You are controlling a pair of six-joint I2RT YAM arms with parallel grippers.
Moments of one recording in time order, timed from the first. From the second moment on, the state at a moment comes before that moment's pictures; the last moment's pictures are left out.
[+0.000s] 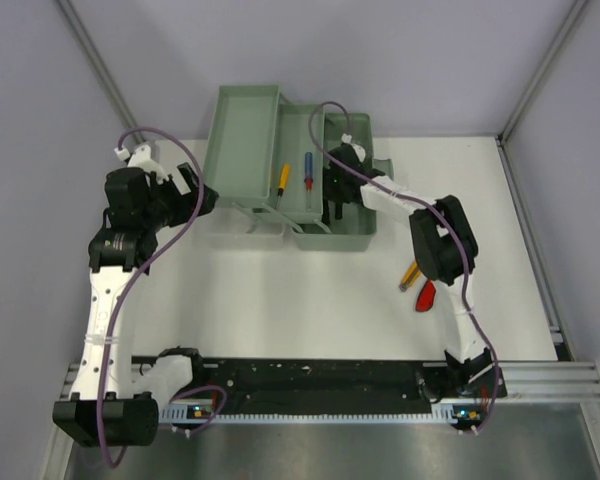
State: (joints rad) left arm 0.03 1.02 1.21 -0.64 0.22 -0.39; right arm 0.53 2.20 1.72 -0.28 0.11 0.72
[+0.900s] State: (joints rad) left arm -0.02 1.03 1.23 -0.62 0.49 -0.40; right arm 0.53 1.51 1.41 -0.43 0.30 0.63
